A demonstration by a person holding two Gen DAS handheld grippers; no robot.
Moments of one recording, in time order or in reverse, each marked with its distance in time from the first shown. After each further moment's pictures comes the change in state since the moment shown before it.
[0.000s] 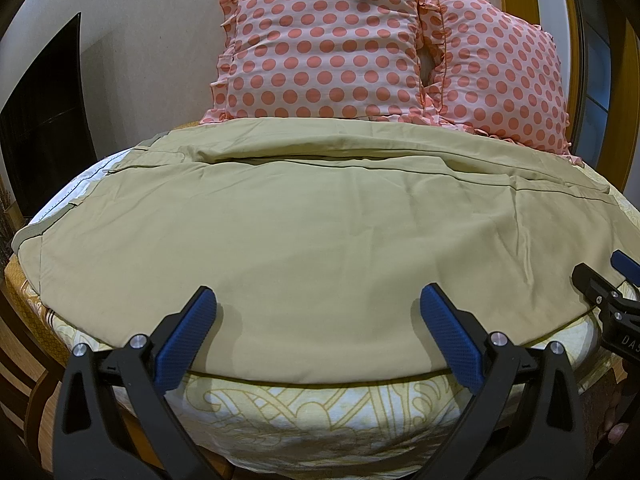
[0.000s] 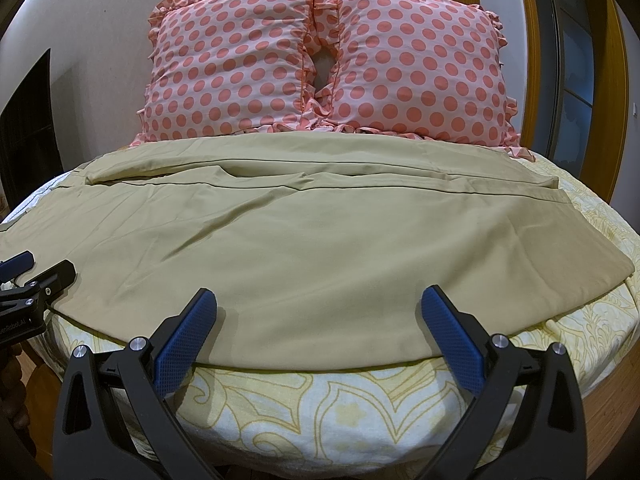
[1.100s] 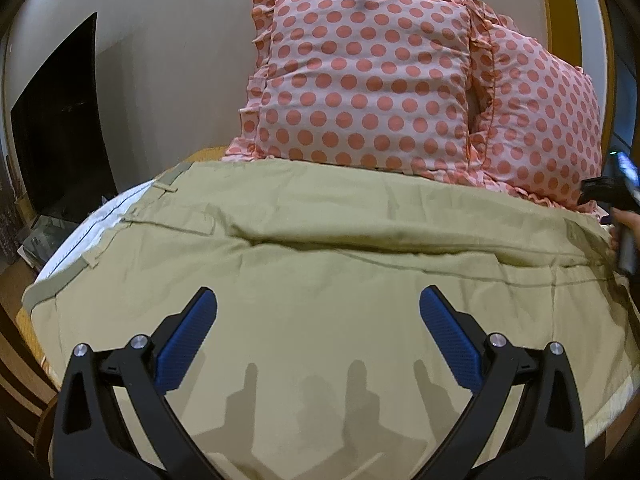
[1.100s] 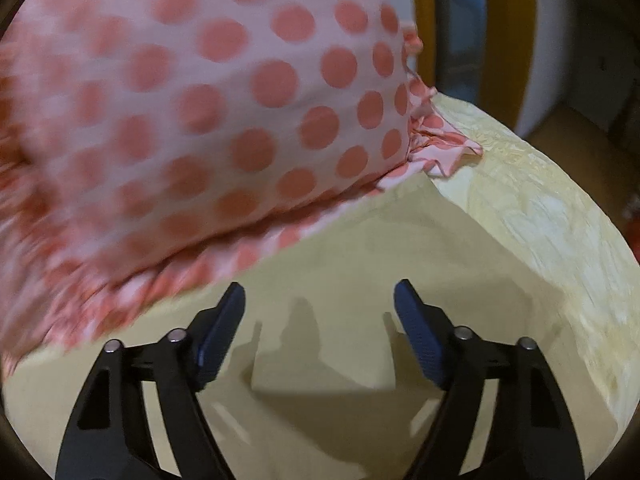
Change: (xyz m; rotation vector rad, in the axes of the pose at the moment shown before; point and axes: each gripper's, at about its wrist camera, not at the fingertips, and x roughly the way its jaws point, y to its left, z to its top) left arm 0.023 0.043 0.092 -0.078 -0.033 0.058; right arm 0.246 -0.217 0.215 0.503 0.300 -0.399
